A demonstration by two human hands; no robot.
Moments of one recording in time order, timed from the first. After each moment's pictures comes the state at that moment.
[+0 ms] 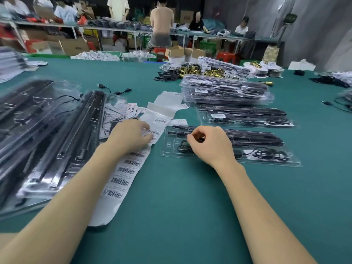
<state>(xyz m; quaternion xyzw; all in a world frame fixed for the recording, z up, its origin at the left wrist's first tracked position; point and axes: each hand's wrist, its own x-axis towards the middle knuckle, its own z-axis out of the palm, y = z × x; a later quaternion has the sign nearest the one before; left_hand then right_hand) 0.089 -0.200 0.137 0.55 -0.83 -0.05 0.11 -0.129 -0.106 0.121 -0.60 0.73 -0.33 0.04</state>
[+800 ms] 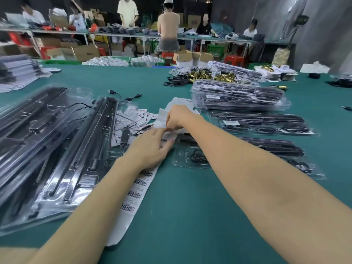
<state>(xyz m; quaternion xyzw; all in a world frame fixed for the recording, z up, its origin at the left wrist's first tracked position) 0.079 -0.208 0.106 0.49 -0.85 -0.08 0.17 -0.063 -0.270 0.160 -0.68 0.73 -0.05 0.10</state>
